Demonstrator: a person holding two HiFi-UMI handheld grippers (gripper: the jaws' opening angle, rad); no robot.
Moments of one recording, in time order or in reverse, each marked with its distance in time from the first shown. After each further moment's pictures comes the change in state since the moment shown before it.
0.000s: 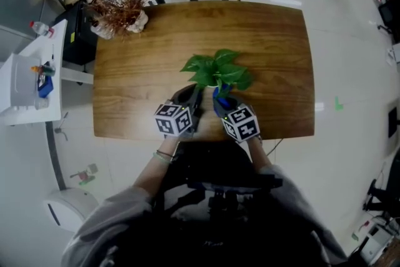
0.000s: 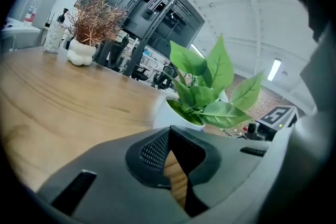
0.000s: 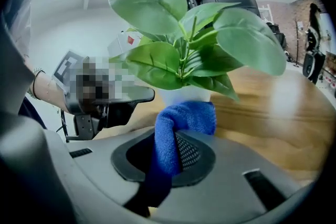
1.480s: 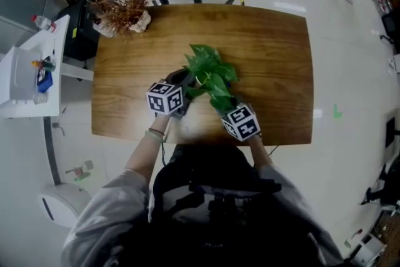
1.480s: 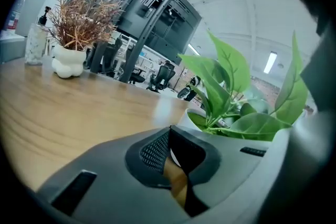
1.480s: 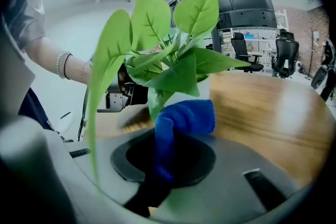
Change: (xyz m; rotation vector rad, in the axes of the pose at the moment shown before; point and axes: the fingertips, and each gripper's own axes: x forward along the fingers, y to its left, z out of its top) left arm 0.037 0.049 0.044 0.095 0.007 -0.019; right arm 0.010 -0.009 0.009 -0.117 0.026 0.058
